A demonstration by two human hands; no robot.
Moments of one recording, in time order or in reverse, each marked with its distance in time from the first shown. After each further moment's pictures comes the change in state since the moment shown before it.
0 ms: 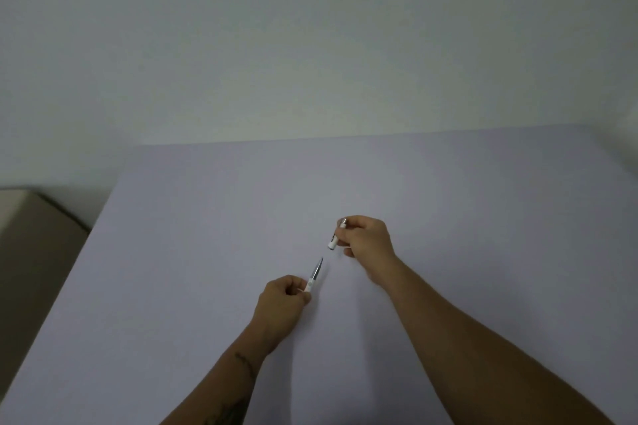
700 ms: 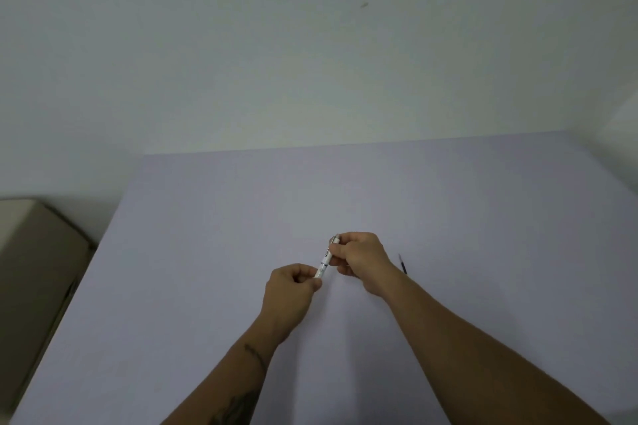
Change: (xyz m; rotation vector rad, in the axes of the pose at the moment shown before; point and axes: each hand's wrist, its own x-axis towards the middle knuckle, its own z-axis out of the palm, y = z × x) left_hand -0.022 0.021 -0.015 -0.075 0.032 0.127; right_hand -0.032 0.010 0.019 -0.030 -0.096 0.056
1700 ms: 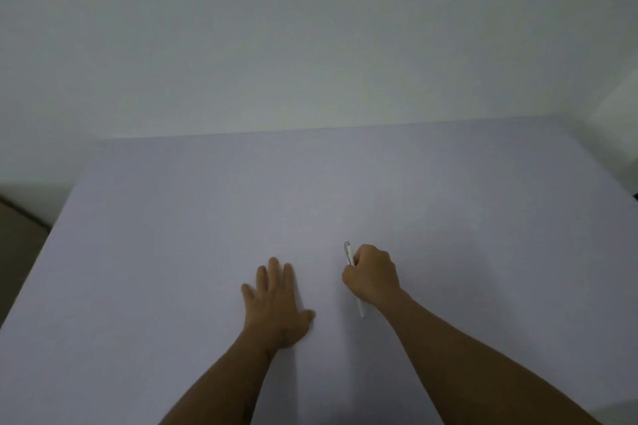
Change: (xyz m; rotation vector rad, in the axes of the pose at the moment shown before) left_hand 0.034 -0.035 0.047 1.156 -0.203 0.066; right_hand 0.028 0.040 -0.056 -0.799 0.233 0.016
